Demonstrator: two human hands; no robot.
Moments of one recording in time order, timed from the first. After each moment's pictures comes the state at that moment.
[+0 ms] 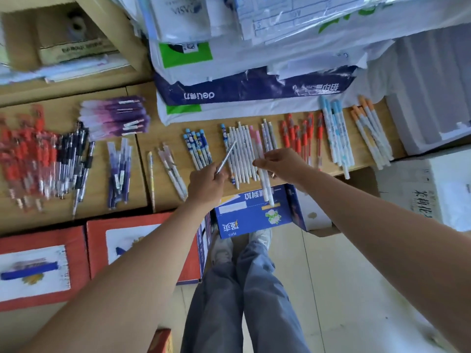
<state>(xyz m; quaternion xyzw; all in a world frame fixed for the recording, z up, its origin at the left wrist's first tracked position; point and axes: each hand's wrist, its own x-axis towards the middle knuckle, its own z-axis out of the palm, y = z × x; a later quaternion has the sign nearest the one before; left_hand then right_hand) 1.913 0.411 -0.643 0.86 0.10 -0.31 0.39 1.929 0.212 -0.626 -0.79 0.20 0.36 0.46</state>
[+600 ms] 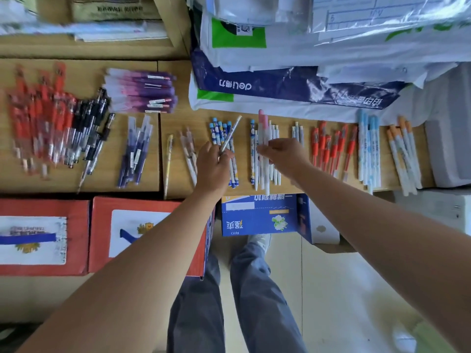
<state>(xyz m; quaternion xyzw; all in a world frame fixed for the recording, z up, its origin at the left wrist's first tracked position) 1.928 0.432 -0.666 0.83 0.21 -0.17 0.49 1.962 0.267 -0.642 -0.83 0.20 0.30 0.44</state>
